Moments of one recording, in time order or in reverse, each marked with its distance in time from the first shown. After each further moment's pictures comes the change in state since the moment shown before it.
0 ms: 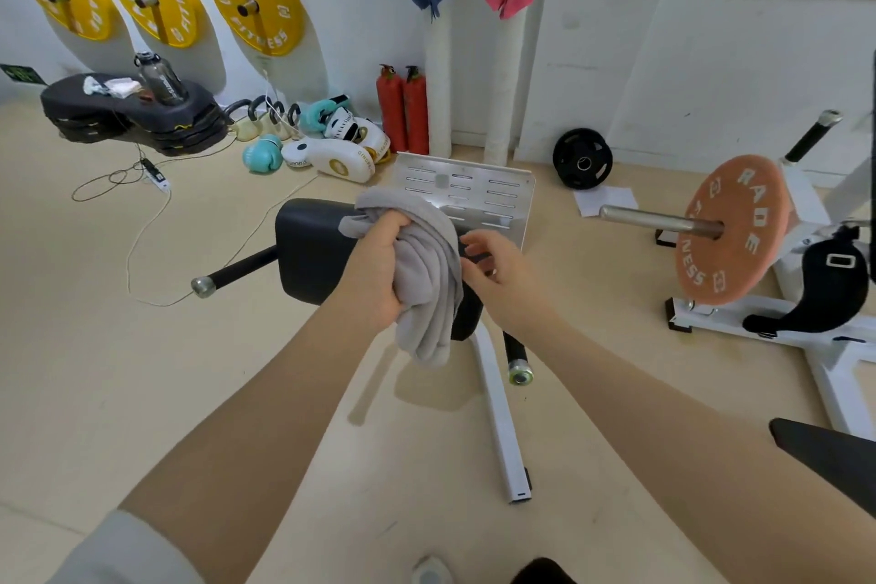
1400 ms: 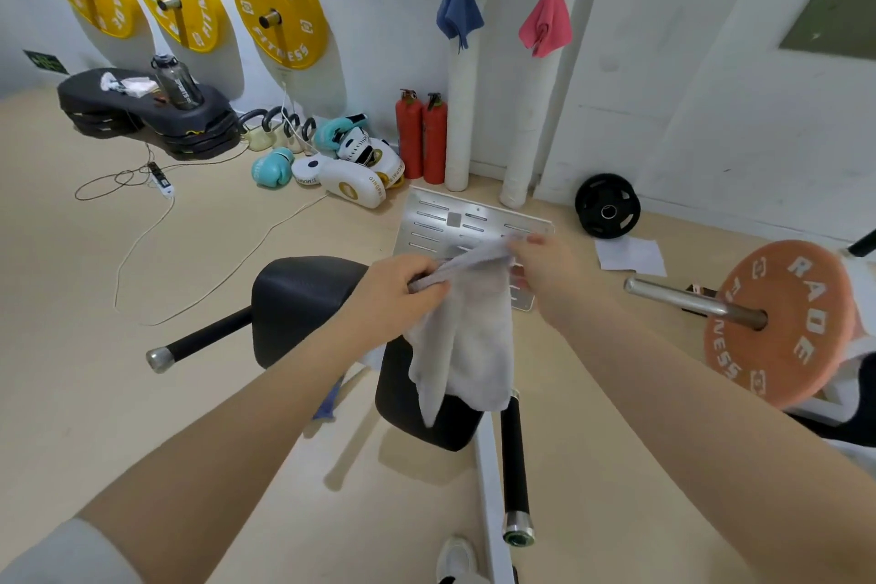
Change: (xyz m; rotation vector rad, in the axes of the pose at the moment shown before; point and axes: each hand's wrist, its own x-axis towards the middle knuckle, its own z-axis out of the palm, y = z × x) left_hand 0.158 0.052 0.029 1.172 -0.207 0.555; right_hand 0.220 0.027 -0.044 0.508 0.118 0.539
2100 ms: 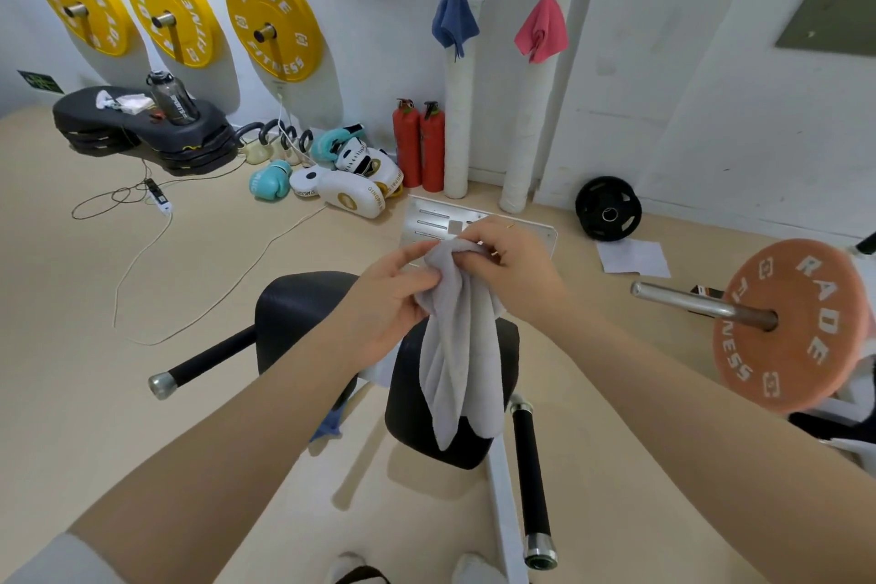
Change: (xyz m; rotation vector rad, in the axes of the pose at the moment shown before) left_hand 0.018 -0.009 -0.016 -1.057 -0.155 -0.260; right_hand -0.016 -0.017 0.024 -0.586 -0.259 -0.739
